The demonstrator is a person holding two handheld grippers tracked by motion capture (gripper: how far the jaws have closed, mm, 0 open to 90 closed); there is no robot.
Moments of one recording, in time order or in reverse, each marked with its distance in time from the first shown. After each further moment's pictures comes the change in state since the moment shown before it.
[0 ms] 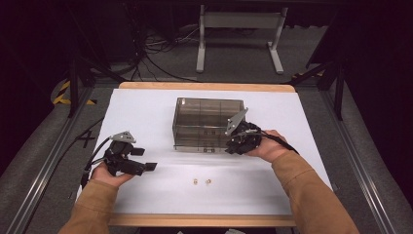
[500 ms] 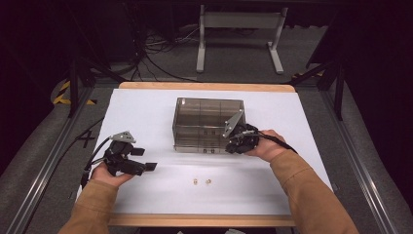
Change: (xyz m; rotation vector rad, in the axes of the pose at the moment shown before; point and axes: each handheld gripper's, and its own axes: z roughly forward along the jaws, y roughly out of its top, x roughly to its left) left arm 0.000 0.000 0.000 -0.001 -0.003 -0.001; right arm 0.001 0.002 0.007 0.062 -0.003 -0.022
